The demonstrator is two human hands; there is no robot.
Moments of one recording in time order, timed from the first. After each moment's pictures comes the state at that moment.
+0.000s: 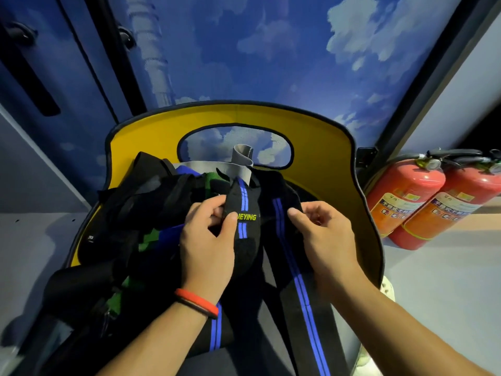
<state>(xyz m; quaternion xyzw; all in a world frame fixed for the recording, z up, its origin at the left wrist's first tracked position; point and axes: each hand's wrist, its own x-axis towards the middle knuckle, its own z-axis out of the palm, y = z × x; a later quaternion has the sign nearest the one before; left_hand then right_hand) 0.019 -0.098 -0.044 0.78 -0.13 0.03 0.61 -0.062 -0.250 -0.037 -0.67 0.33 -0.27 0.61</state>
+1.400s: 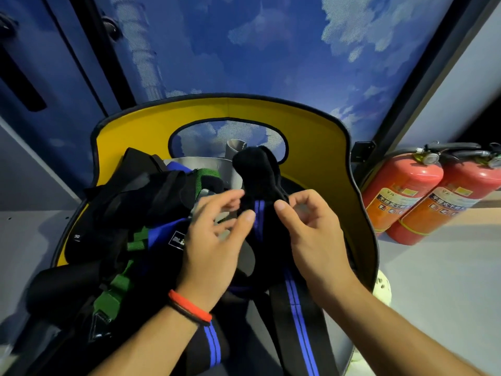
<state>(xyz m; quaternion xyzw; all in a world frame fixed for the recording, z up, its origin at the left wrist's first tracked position) 0.005 -0.111 -0.038 0.70 -0.22 -0.05 0.68 -0.073 -0.238 -0.019 -0.70 0.24 -0.26 0.62</state>
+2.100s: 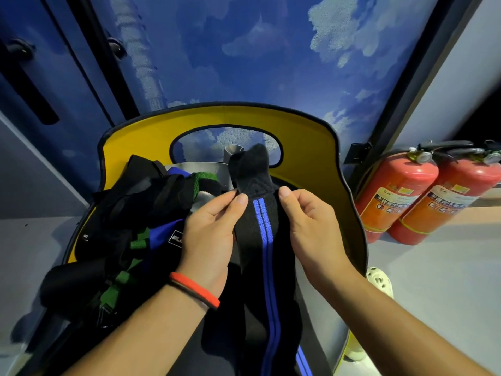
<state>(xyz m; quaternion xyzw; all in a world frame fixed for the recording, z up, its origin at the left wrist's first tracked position) -0.014 -0.132 -0.003 0.59 -0.05 -0.18 0.79 -0.078 -0.252 -0.010 -0.69 0.25 -0.25 0.64</state>
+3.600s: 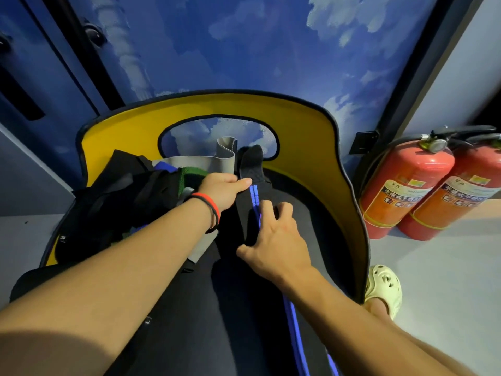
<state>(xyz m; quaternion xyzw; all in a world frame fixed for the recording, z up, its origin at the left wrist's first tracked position) 0.098 -0.196 -0.059 0.83 -0.11 -0.22 0.50 -0.050 -0.259 -0.083 -0.92 0.25 -0.03 0.30</state>
